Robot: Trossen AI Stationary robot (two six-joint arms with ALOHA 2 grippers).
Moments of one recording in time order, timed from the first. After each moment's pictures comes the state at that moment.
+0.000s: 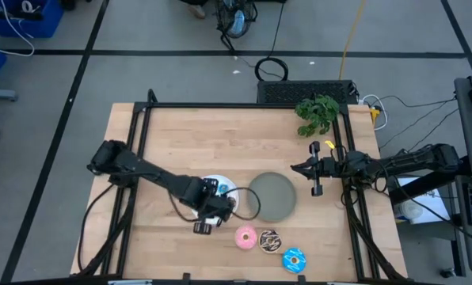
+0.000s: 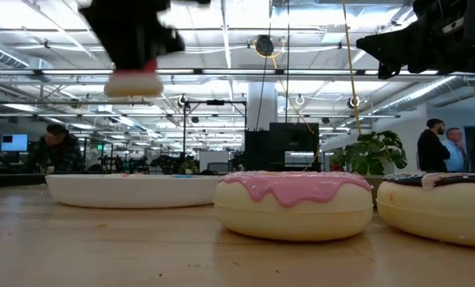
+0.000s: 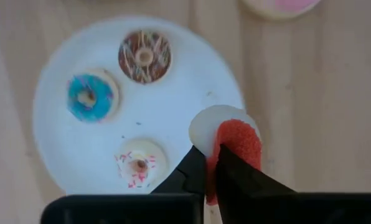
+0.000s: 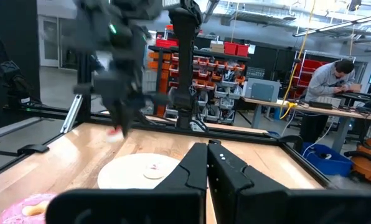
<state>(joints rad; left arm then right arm) -0.36 1.84 1.52 -1.07 -0.03 -0.24 0.07 0.58 0.06 0.66 0.05 -0.12</state>
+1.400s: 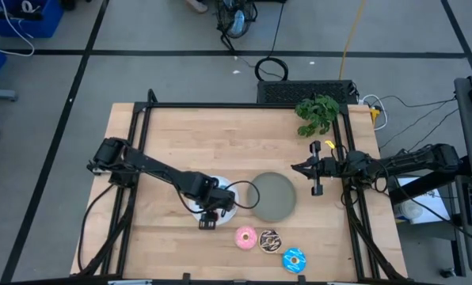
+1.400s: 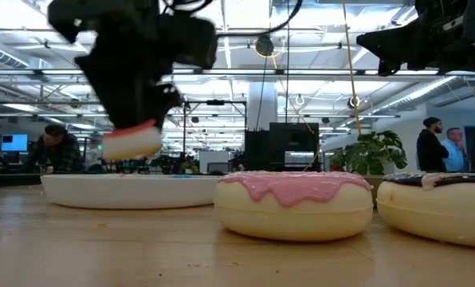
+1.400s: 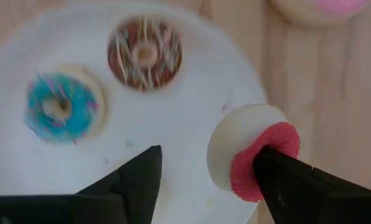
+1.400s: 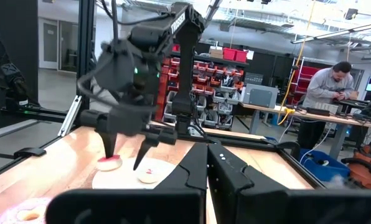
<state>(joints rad) -0.27 1.84 1.31 -0.80 0.09 -0.26 0.07 0.58 0.06 0.69 0.05 -0.14</state>
